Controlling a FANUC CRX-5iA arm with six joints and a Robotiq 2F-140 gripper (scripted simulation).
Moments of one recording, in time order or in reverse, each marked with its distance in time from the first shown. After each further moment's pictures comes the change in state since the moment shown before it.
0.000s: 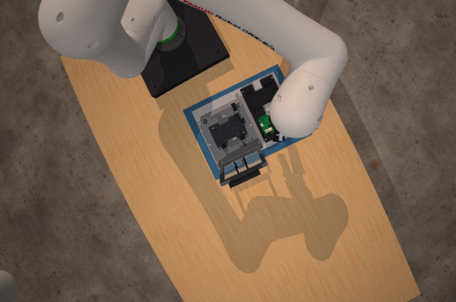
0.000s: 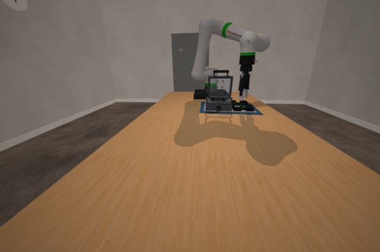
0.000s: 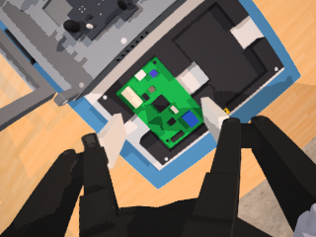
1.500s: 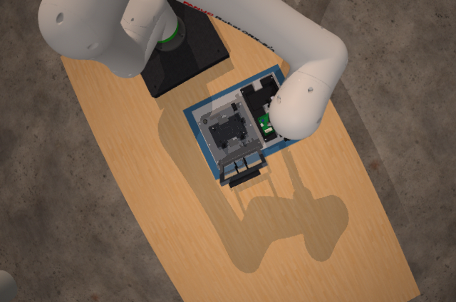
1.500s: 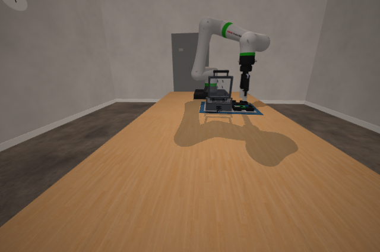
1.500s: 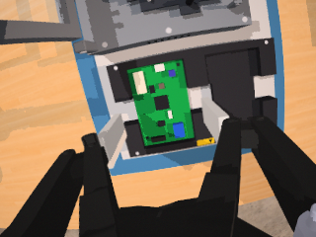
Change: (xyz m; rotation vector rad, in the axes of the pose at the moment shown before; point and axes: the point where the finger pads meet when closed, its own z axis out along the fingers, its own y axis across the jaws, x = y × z) arm 0.000 0.000 0.000 -0.009 -0.006 -0.543
